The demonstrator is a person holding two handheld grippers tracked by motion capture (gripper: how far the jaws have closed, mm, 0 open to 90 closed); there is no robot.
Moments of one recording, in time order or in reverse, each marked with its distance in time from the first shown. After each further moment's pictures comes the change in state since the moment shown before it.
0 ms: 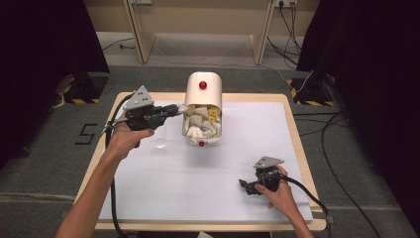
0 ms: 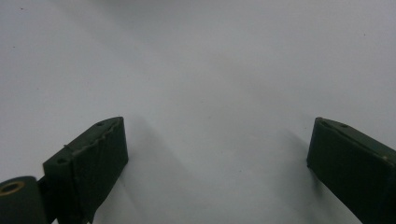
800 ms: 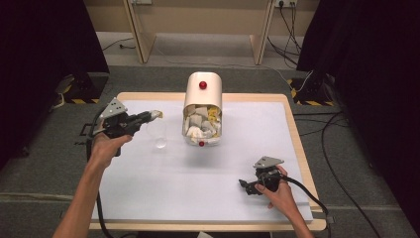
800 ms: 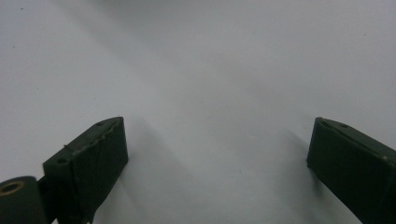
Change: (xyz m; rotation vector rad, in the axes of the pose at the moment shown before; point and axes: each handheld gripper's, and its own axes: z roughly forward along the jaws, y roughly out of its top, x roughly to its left) left arm 0.050 -0.071 -0.022 0.033 0.161 -0.138; right arm 0.000 0.000 0.000 0.001 0.000 0.001
